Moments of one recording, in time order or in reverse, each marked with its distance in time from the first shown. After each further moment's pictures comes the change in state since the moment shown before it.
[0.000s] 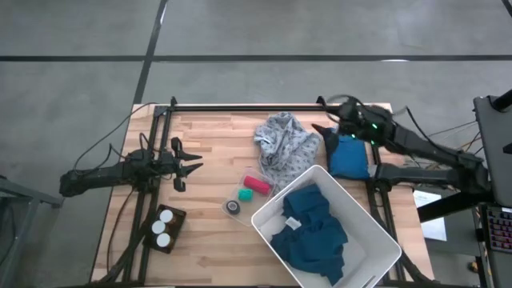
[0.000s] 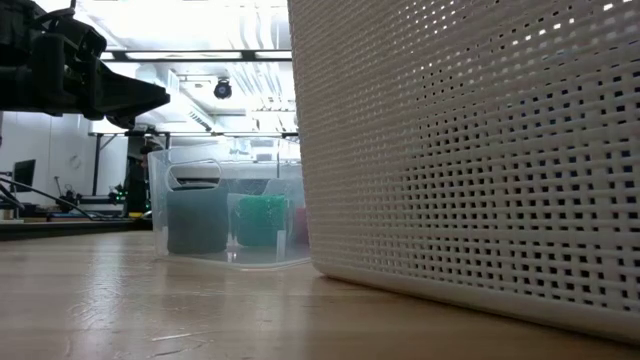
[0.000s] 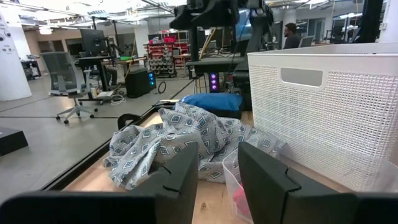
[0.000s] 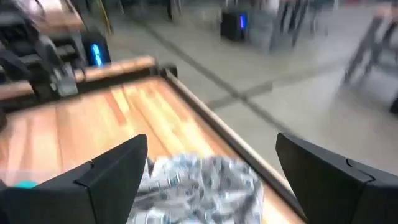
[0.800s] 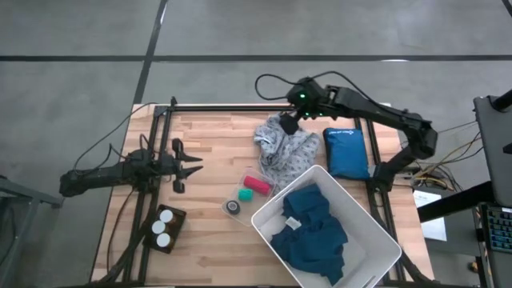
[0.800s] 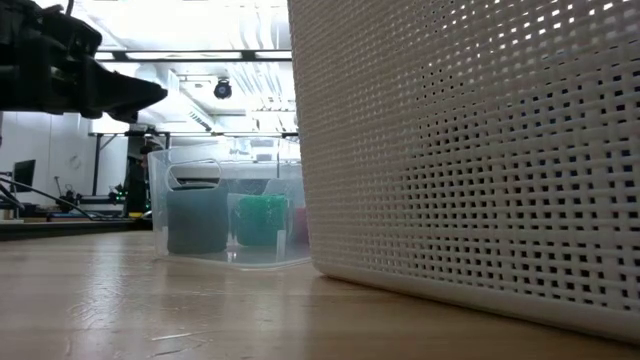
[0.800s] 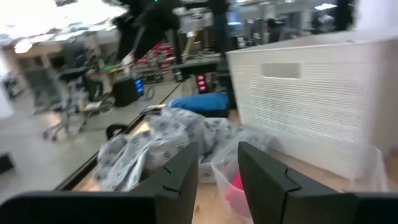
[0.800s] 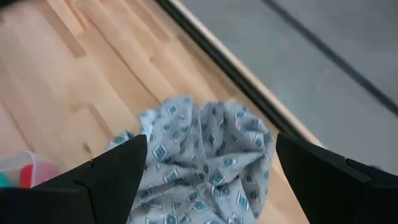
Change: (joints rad) left arm 0.000 0.000 0.000 -0.001 0.069 0.075; right arm 0.000 0.773 0.775 -0.602 0.060 0.172
